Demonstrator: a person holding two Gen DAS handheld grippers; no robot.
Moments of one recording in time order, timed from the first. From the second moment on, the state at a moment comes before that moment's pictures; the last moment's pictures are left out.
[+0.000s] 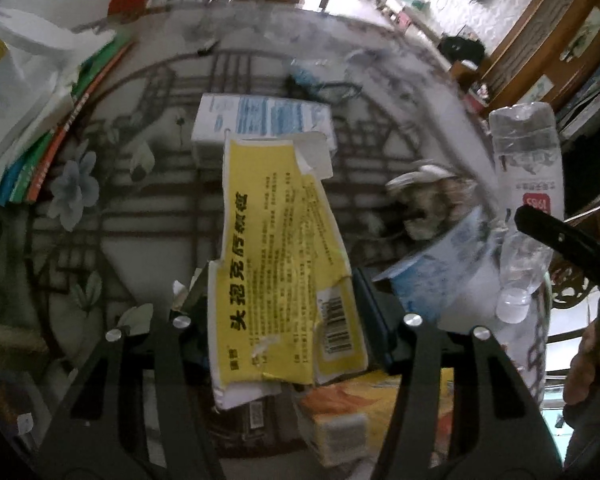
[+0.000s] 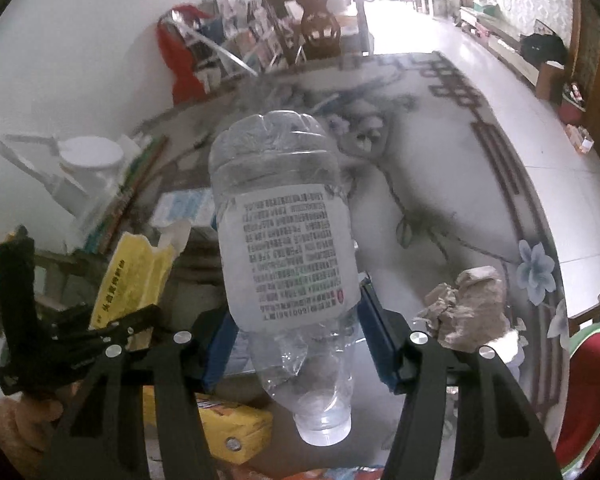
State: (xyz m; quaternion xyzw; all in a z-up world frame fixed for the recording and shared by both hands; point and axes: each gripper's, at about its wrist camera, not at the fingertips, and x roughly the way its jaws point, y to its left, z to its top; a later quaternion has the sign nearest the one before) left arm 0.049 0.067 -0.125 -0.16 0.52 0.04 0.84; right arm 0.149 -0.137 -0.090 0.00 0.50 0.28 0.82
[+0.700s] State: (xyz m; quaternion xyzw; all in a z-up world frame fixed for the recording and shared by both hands) left arm 0.051 -0.062 -0.038 -0.08 0.42 -0.10 0.90; right arm 0.070 -0.264 -0.043 0.08 0.44 0.19 0.87
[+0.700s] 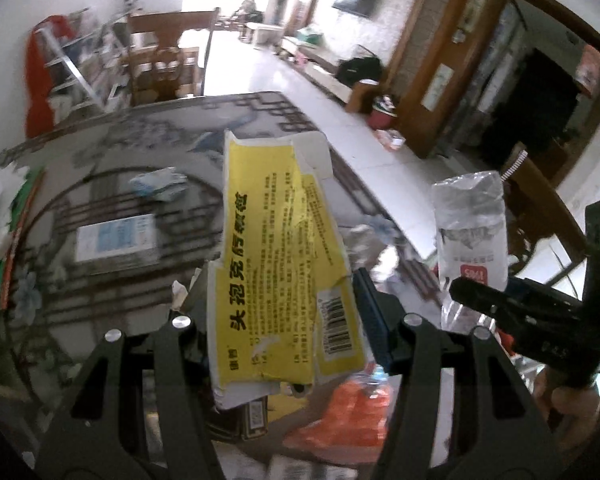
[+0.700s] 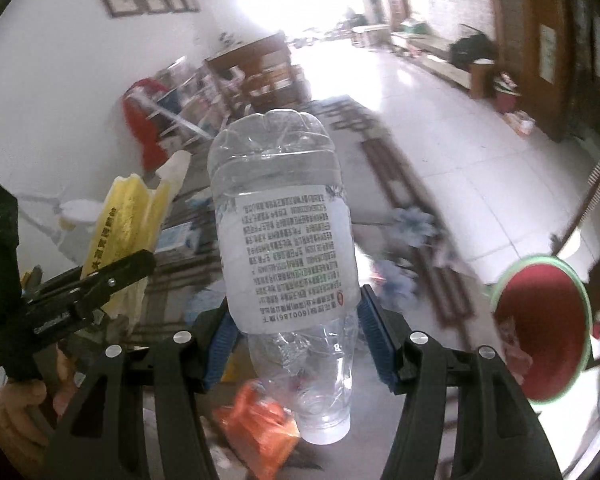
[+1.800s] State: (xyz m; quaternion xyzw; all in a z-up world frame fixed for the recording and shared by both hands) left arm 0.115 -0.321 -0.074 -0.01 0.46 -0.28 0.84; right arm 0.080 -0.510 -0.075 0.17 0.46 0.02 0.87
